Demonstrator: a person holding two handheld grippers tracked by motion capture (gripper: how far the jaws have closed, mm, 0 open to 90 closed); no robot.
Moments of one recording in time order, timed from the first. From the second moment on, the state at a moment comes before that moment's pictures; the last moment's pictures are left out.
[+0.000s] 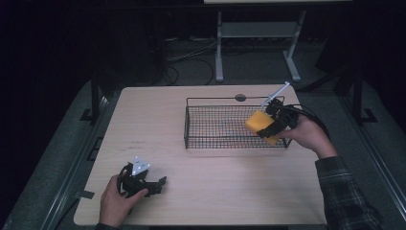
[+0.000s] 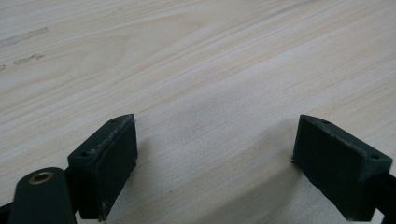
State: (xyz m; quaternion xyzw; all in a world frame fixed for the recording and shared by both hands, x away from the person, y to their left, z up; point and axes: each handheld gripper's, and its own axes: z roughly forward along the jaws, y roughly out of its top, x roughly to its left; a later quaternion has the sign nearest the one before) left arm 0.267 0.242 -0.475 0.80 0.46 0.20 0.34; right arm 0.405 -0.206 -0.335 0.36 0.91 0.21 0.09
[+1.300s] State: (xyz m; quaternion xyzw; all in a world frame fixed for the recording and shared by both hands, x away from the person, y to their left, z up) left arm 0.267 0.242 -0.475 0.80 0.46 0.20 0.34; right arm 0.468 -0.233 -0.376 0.46 0.86 0.18 0.10
